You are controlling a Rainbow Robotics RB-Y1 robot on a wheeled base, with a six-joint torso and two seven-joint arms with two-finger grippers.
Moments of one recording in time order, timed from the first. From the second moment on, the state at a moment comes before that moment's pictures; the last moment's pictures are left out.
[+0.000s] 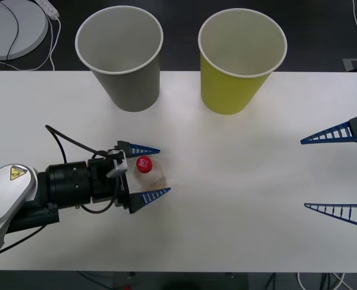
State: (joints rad) right arm 0.31 -1.20 -0.28 -2.06 0.95 -1.12 0.00; left arm -0.11 0.56 -0.26 -1.61 -1.35 -0.93 -0.13
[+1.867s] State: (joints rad) right arm 0.31 -1.20 -0.28 -2.06 0.95 -1.12 0.00; left arm -0.10 0.86 -0.15 -1.88 -1.34 -0.86 0.31
